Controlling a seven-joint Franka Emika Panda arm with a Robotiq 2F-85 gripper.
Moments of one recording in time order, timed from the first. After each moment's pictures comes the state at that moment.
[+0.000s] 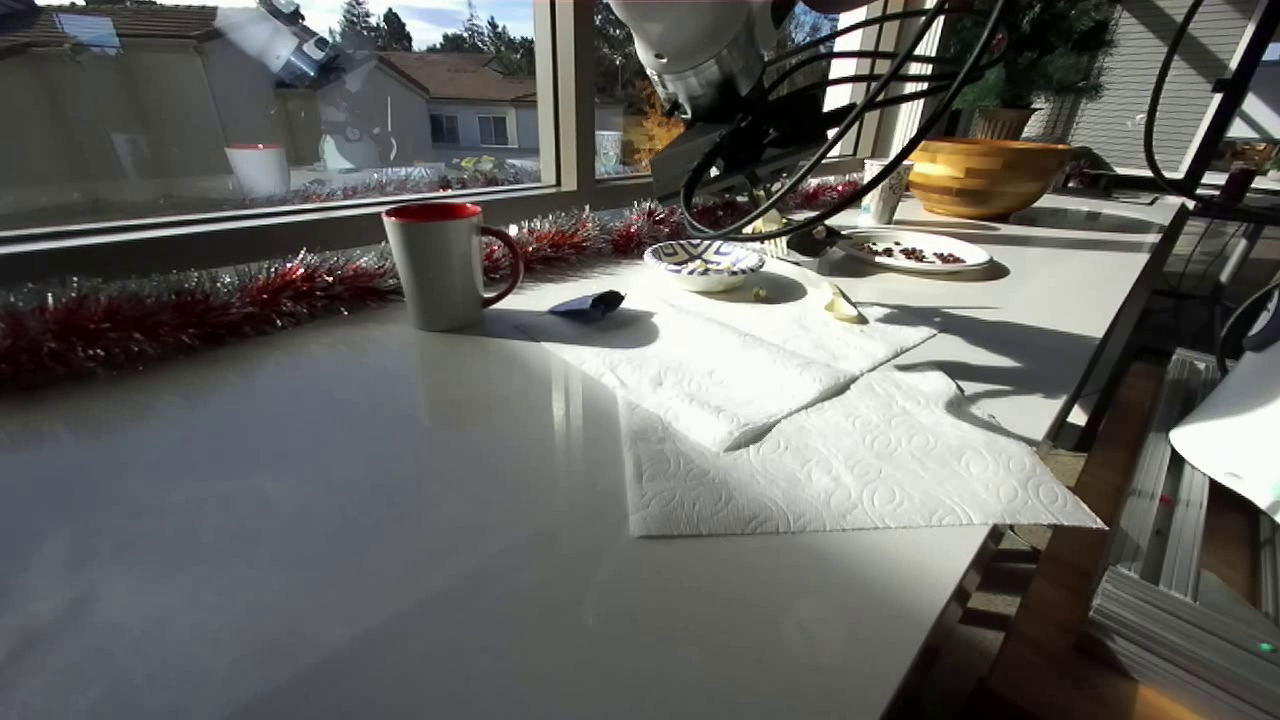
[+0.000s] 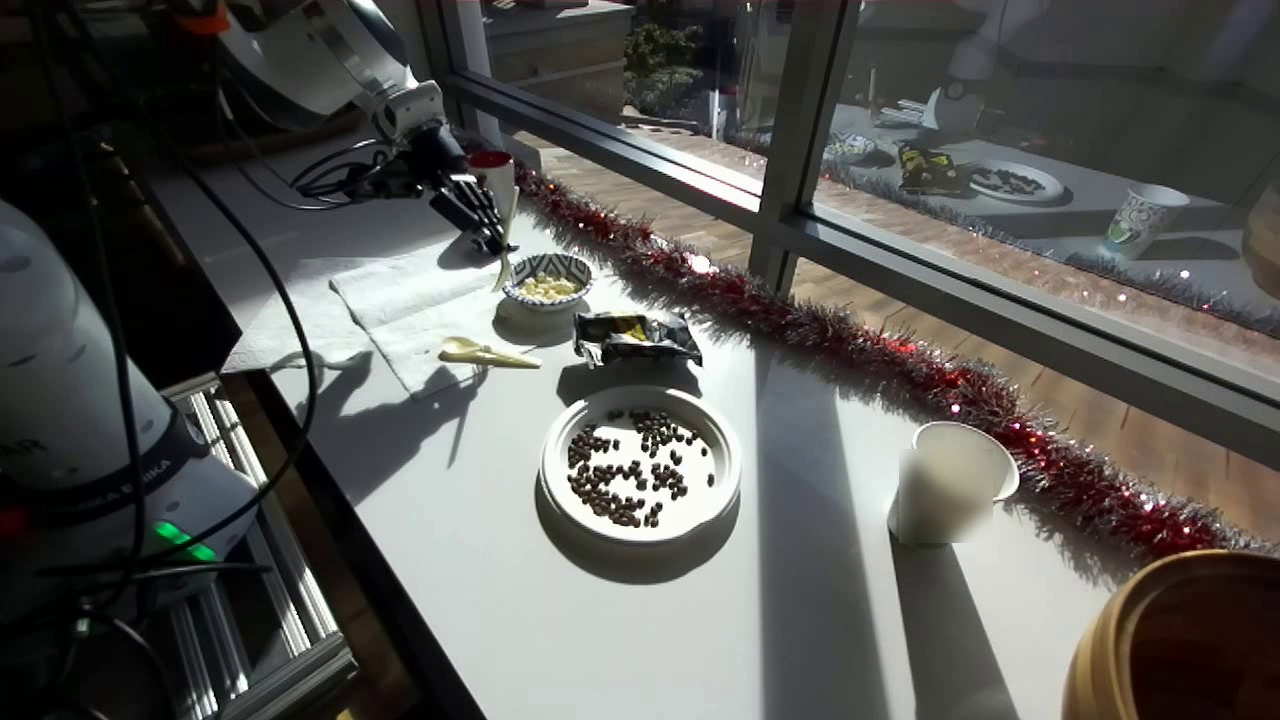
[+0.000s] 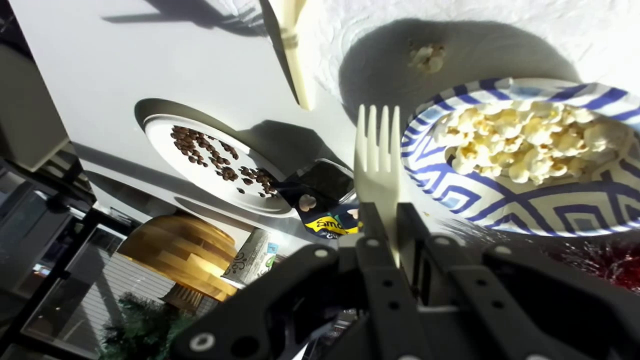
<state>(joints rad) 0.27 0.16 0.25 -2.33 -0.92 1.92 2.00</state>
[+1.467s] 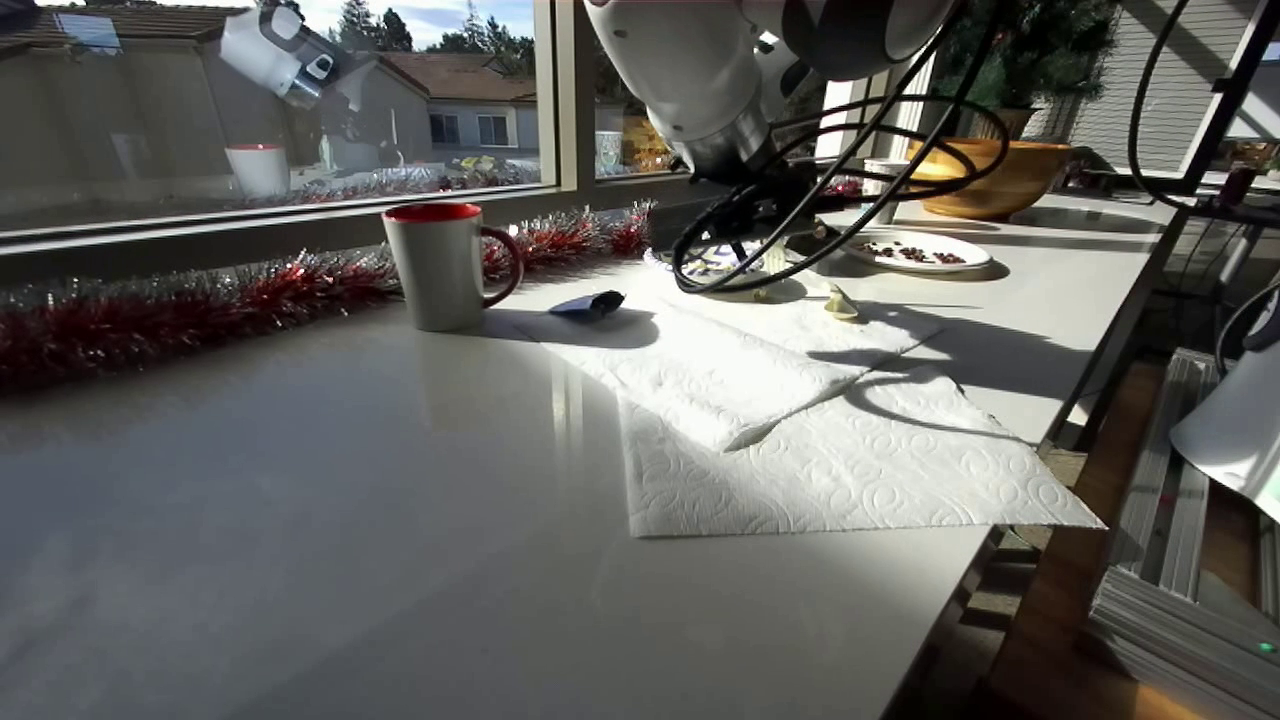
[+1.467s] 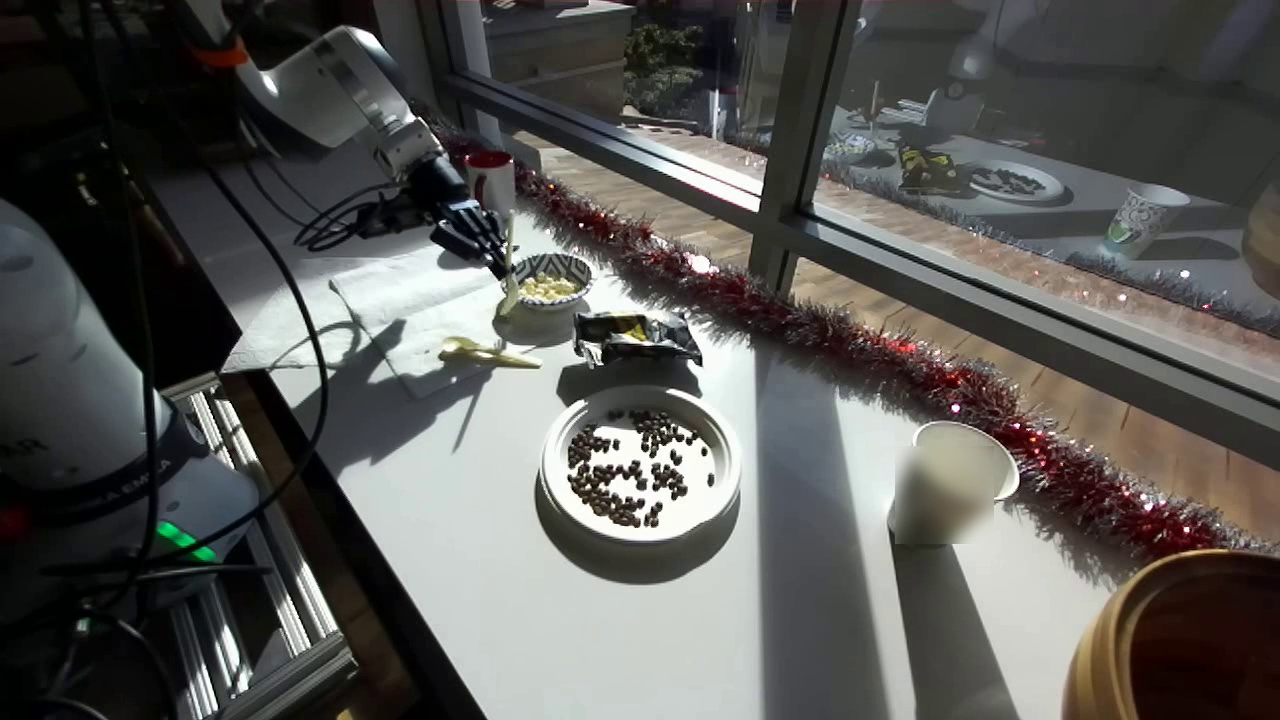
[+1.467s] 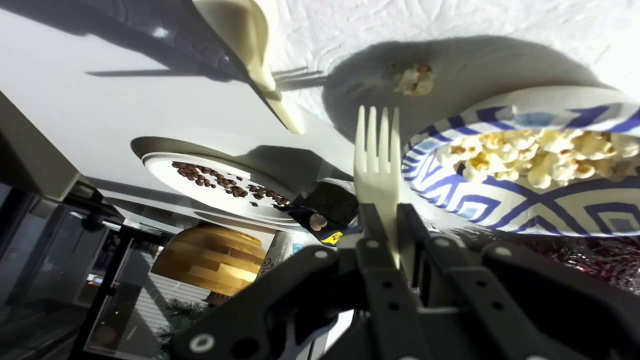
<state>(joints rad) 0.28 0.24 0.25 -2.35 -1.03 1.92 2.30</state>
